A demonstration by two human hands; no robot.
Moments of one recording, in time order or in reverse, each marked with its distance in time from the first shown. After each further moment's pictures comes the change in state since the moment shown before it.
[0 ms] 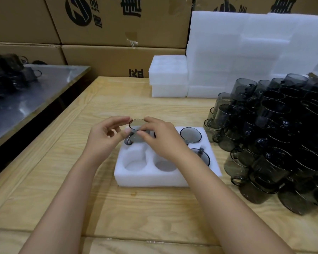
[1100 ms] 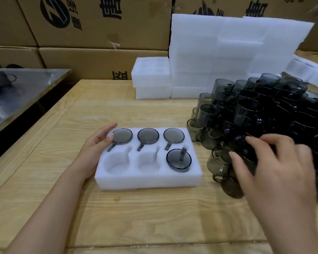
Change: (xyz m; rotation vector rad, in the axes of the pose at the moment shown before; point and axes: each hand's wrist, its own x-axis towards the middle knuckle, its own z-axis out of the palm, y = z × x) left_hand 0.002 -0.029 0.014 -0.388 -0.167 -0.291; right_hand -0.171 0.029 -0.101 -0.793 0.789 0.256
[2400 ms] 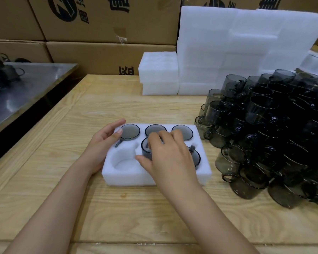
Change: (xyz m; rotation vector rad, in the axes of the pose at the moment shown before) left_hand 0.003 -0.002 0.002 -0.027 -0.012 -0.004; right_hand 0.000 -0.139 0.056 0.287 -0.325 -0.233
